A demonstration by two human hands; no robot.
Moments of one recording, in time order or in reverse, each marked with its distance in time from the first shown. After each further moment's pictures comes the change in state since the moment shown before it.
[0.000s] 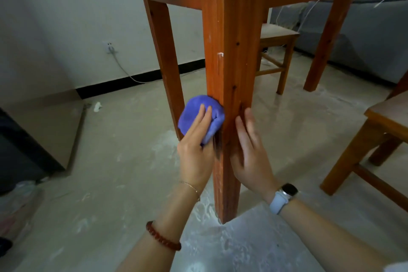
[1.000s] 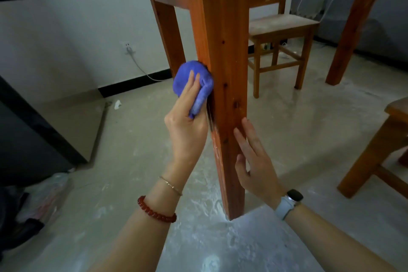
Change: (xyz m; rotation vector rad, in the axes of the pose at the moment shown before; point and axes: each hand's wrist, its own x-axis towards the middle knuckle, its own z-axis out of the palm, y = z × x) left_hand 0.041 0.015 0.004 -0.008 0.105 0.024; right_hand -0.020 0.018 -0.005 0.070 -0.039 -0.054
